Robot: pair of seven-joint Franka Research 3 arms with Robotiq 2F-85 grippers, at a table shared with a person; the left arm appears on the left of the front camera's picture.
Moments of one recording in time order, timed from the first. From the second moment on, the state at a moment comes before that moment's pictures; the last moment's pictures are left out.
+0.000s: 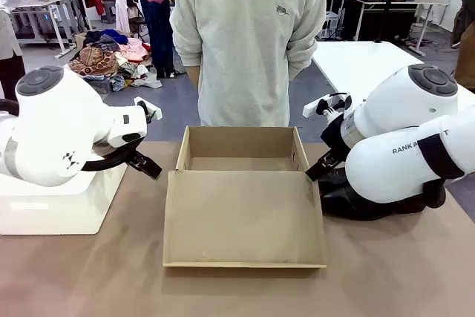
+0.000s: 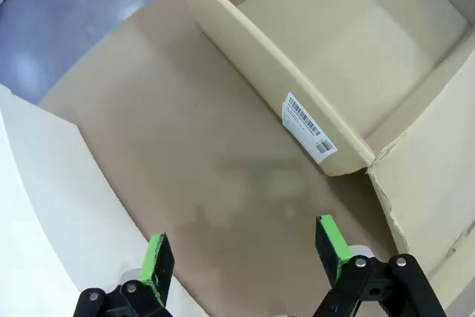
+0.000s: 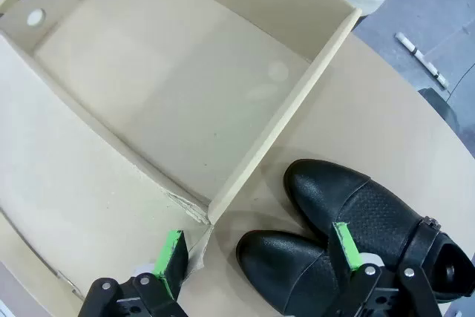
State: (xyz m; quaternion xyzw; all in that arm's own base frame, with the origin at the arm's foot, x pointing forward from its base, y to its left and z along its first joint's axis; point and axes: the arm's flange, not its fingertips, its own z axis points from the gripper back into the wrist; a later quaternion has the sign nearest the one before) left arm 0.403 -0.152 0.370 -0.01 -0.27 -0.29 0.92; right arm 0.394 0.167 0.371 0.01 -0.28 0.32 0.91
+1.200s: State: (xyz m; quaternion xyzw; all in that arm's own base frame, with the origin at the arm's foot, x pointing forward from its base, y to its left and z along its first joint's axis) left arm 0.403 -0.152 0.370 -0.01 -0.27 -0.29 0.92; right arm 0.394 0.167 0.371 0.01 -0.28 0.32 0.91
